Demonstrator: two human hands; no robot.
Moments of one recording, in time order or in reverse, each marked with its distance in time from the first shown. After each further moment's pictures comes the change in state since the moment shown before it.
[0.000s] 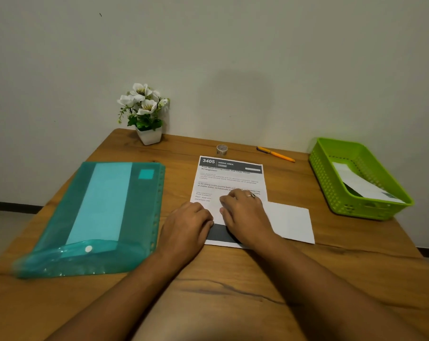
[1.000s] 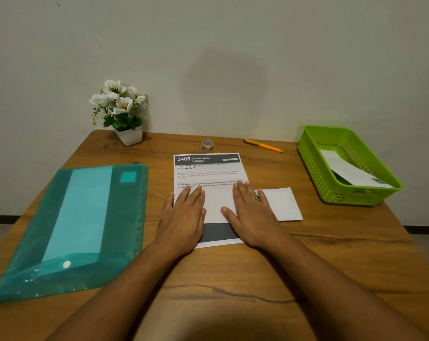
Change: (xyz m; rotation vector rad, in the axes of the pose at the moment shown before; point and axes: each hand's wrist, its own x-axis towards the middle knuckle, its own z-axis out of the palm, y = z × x) left_hand 0.031 0.008 0.014 0.208 -0.377 -0.113; right_hand -0.016 0.044 0.005 -0.050 -0.239 0.138
